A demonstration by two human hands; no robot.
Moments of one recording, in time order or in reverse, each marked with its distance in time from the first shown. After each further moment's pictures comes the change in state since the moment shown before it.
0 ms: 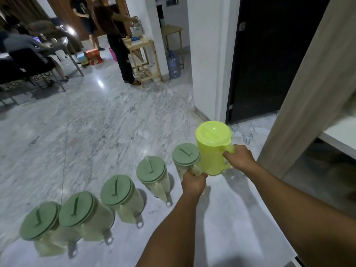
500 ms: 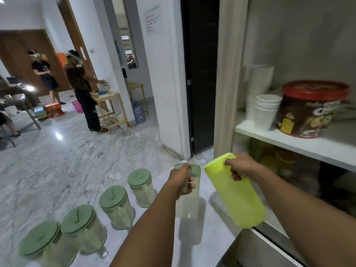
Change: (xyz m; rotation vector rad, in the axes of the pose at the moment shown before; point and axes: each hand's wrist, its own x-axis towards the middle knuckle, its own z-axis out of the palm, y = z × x) left_hand -0.164 0.023 -0.064 -0.041 -0.409 0.097; right_hand -0.228 0.006 -0.098 0.263 0.174 0.128
